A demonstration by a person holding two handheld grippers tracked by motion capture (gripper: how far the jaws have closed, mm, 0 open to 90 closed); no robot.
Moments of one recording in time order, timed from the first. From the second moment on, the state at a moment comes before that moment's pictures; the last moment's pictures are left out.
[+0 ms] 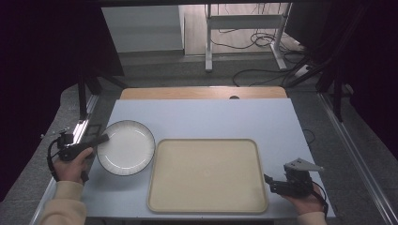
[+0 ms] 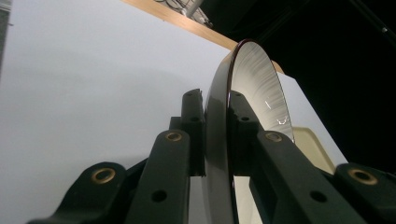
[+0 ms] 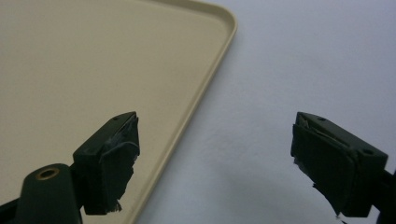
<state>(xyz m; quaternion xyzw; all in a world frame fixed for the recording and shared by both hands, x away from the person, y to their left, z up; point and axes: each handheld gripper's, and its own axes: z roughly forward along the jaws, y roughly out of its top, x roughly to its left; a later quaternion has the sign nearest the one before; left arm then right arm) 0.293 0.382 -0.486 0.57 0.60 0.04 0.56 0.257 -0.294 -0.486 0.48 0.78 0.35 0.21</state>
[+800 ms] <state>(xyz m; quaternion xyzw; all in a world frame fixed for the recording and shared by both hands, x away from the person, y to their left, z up) 0.300 0.346 -0.482 0.59 0.57 0.00 0.57 0.257 -0.295 -0.486 0.48 0.78 0.35 0.21</state>
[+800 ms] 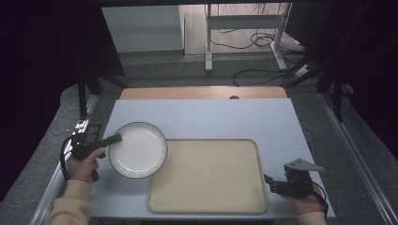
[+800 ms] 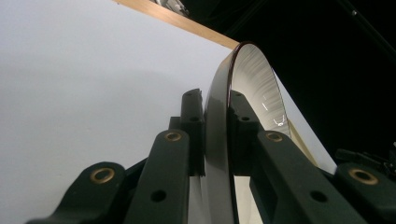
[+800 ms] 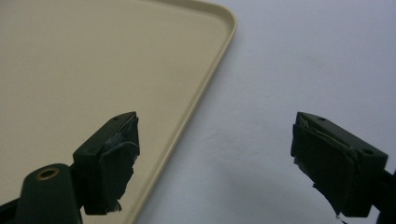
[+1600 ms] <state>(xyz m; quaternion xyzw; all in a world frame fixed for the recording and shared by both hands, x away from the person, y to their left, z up) 0.306 0.294 -0.476 0.62 0.53 -0.04 0.58 0.257 -0.296 -0.486 0.48 0.78 0.35 0.21</state>
